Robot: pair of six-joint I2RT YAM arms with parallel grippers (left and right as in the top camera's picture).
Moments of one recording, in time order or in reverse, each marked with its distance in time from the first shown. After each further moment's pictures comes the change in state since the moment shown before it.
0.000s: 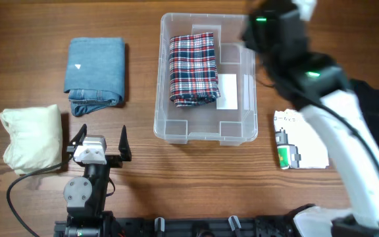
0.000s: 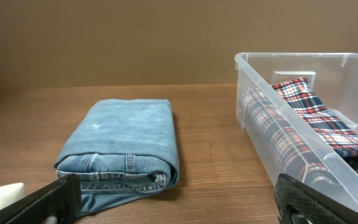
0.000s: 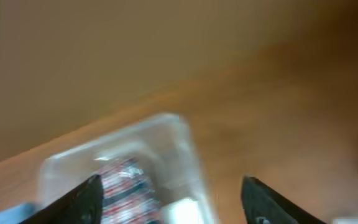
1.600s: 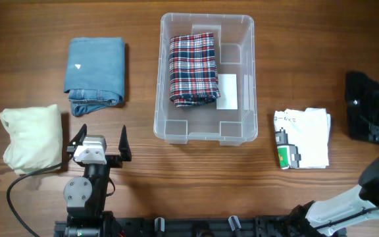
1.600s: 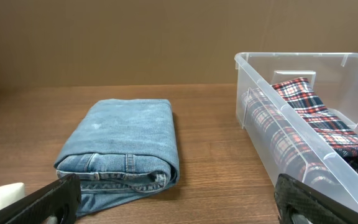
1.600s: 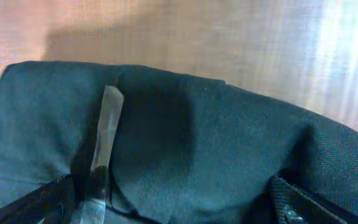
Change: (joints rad) left arm 0.000 0.000 0.000 0.000 0.000 0.000; right arm -1.065 0.373 -0.486 0.380 -0.484 0.220
